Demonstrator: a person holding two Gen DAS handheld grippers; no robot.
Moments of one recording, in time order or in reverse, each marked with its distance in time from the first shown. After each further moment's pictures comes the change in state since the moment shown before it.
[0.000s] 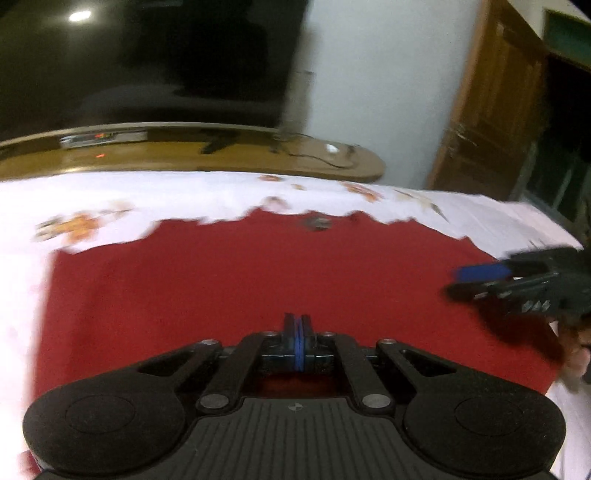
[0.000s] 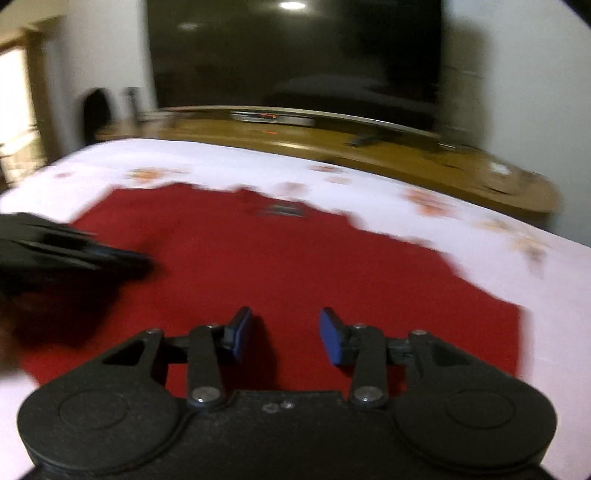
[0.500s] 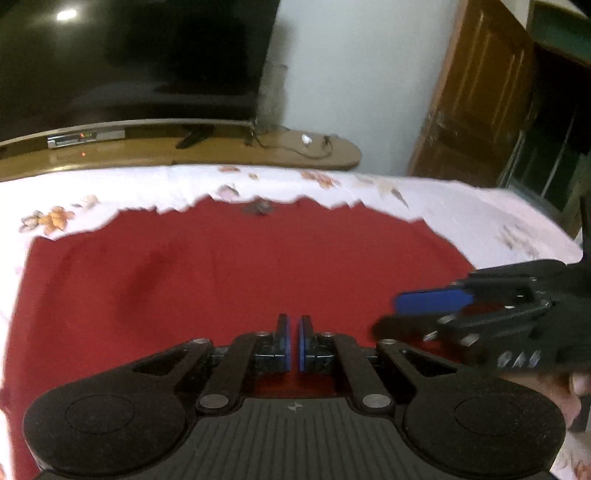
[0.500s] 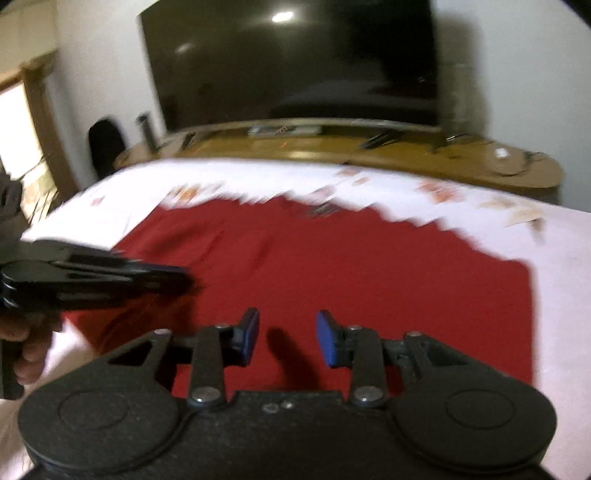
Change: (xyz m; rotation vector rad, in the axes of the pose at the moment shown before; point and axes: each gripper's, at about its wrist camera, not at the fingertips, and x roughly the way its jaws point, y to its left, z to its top) left arm -0.004 -0.066 -0.013 0.052 0.044 -0.023; right arm -0.031 0.044 -0.015 0.062 -0.024 0.132
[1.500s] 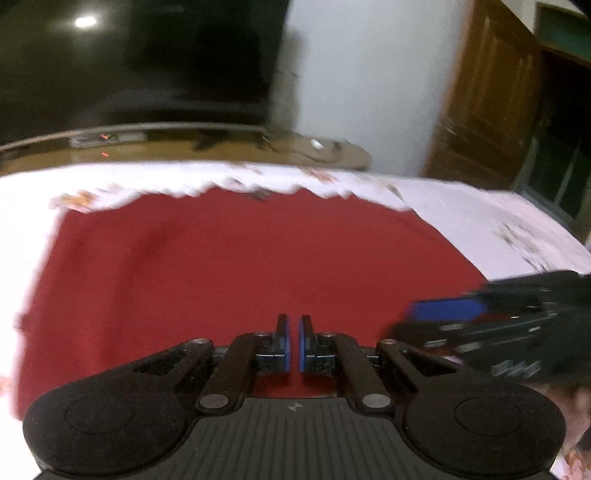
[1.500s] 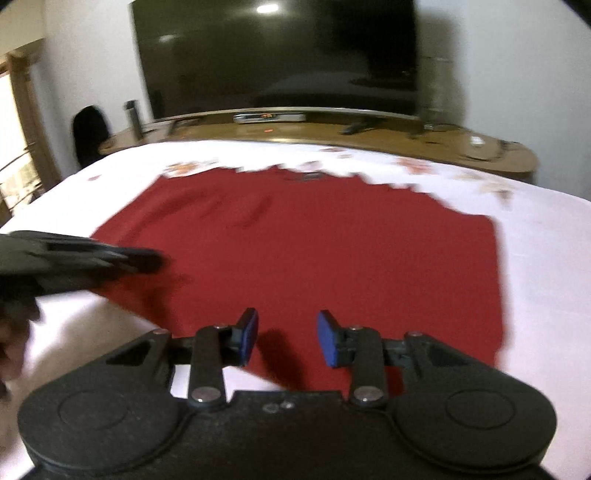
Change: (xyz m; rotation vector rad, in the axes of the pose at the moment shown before) left arm -0.030 -0.027 -0.031 -0.025 -0.020 0.044; right arm -0.029 0.023 -0.034 0.010 0.015 -0.072
